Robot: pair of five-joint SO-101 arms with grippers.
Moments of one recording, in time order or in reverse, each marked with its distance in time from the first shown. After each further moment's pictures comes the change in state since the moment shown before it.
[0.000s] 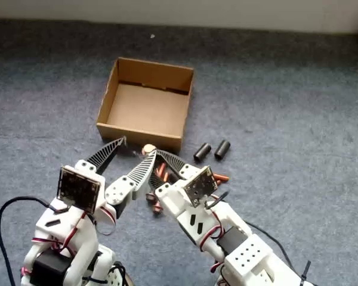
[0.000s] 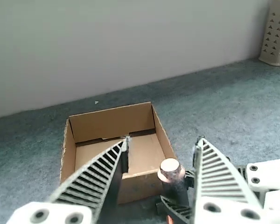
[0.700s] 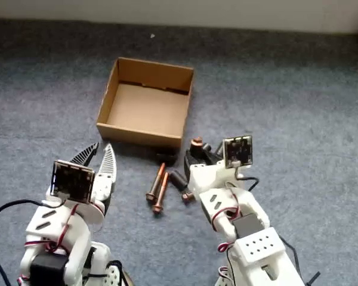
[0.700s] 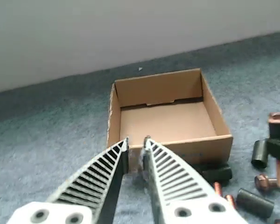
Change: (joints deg) left arm -12.7 -0.2 -0.2 7.8 -4.9; right arm 18.0 0.1 -11.6 31.2 -17.6
